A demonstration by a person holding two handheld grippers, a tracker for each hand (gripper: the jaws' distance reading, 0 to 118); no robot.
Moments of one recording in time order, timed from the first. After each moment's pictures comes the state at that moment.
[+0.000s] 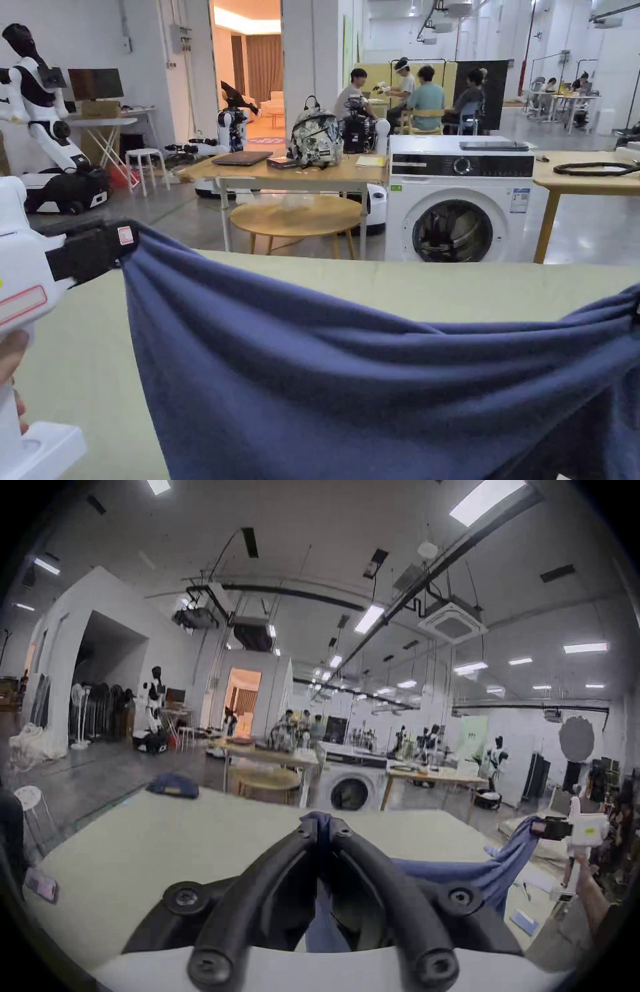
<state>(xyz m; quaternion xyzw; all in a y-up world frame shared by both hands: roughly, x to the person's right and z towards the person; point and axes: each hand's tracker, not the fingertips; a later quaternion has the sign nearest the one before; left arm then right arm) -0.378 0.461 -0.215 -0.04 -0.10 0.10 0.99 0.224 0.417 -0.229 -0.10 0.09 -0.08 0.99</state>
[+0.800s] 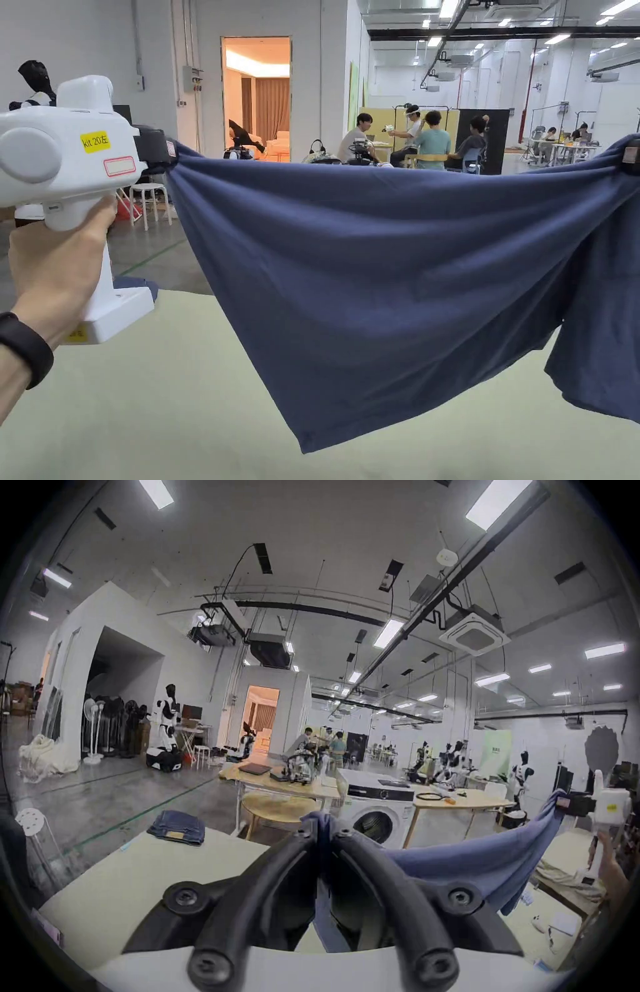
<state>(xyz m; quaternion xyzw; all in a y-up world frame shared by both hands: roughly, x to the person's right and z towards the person) -0.370 0.565 -0.388 -0.01 -0.05 0.09 0.99 0.209 0.580 -0.415 -0.04 0.04 -0.03 1.00</state>
